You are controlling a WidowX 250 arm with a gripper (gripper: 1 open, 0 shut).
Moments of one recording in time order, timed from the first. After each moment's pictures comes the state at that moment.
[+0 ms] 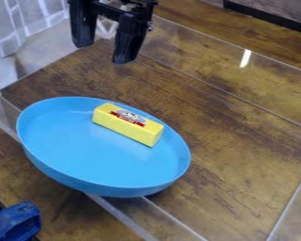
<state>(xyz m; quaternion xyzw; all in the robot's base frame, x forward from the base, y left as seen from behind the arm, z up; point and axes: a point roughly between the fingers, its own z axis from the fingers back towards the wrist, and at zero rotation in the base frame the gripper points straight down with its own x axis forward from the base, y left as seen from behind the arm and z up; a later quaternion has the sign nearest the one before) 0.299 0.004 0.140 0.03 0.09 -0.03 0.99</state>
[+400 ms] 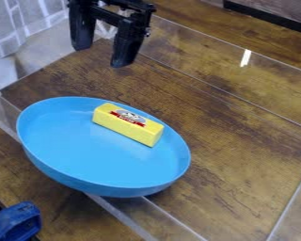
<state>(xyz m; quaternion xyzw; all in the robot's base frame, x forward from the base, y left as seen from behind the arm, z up) 0.301 0.012 0.134 0.03 0.10 -0.02 0.99</state>
